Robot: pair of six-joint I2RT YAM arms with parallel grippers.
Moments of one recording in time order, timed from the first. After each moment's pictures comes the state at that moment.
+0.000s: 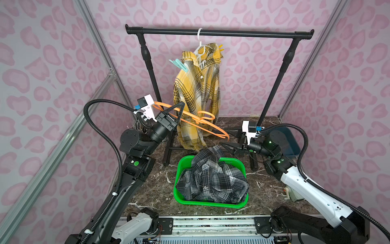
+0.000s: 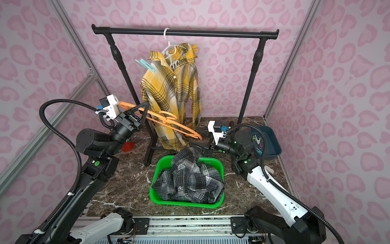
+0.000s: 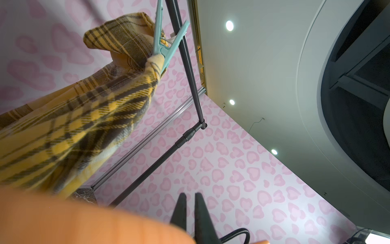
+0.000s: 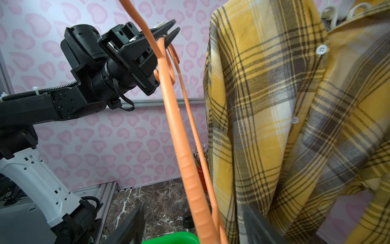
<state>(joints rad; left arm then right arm) -0.42 1.02 1.19 0.33 0.34 -1.15 0.51 1.13 0.93 0.36 -0.75 0.12</state>
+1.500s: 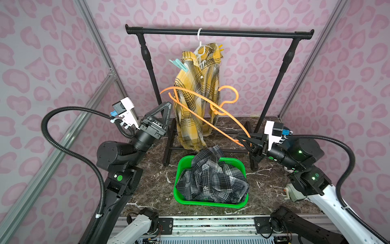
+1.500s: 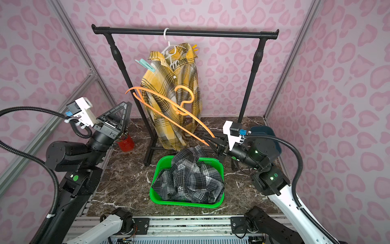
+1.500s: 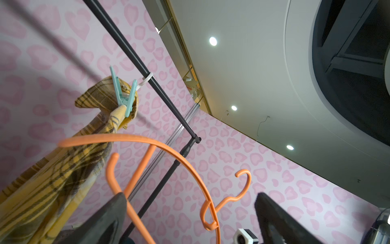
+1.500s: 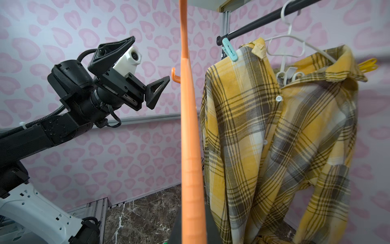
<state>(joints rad) -0.40 0.85 1.25 0.19 0.26 -0.91 0.58 0.80 1.12 -0.15 -0.50 0.09</state>
